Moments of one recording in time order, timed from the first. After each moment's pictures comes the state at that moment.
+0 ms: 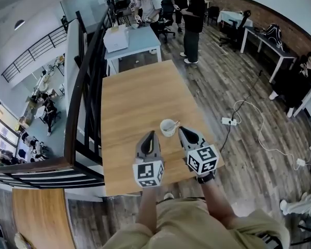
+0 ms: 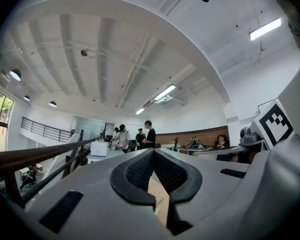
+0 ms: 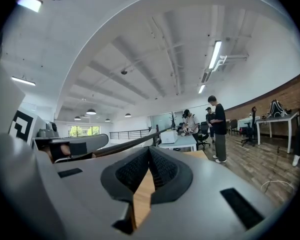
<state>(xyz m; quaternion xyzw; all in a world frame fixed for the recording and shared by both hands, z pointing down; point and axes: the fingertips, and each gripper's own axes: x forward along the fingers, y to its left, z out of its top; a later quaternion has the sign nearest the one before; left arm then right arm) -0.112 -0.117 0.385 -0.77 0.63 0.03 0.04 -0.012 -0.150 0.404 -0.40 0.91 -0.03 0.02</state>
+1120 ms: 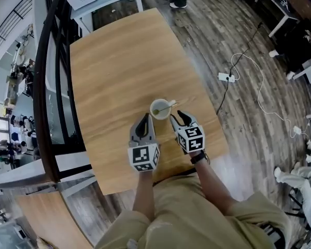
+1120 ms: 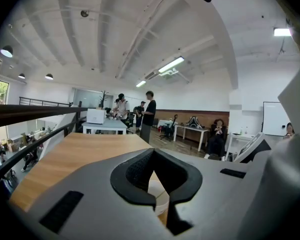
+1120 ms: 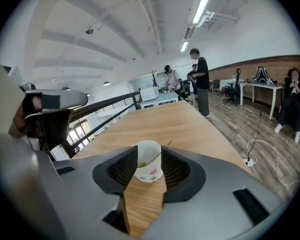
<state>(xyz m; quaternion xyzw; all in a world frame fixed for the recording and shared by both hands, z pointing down) -0.130 -0.296 0.549 -0.79 0.61 -0.06 -0.10 -0.027 -0.320 0.652 -0.45 0.85 -0.20 -0.17</state>
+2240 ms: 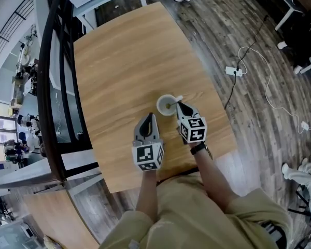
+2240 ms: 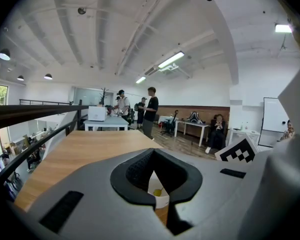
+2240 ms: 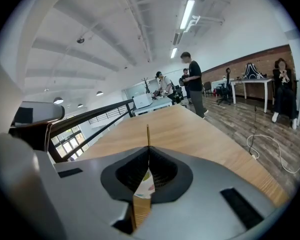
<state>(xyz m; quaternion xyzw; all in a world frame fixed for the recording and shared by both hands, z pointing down) -0.145 -0.291 0.573 -0.78 0.61 -0.08 -0.11 -0.040 -0.355 0.673 -0.49 0.84 -0.22 -0.11</state>
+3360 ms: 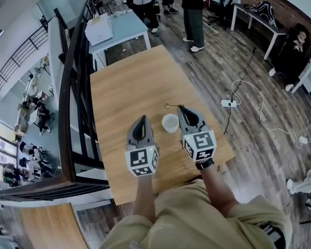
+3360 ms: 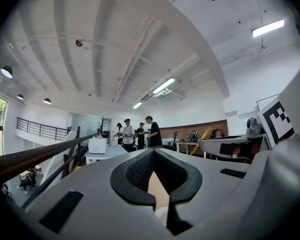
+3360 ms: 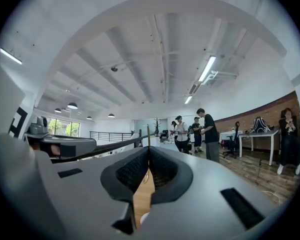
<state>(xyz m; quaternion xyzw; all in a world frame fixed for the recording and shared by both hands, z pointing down) -0.174 -0.224 0.401 -0.79 0.61 0.00 0.03 -0.047 -0.251 0.400 -0.50 0.86 0.02 0.02</state>
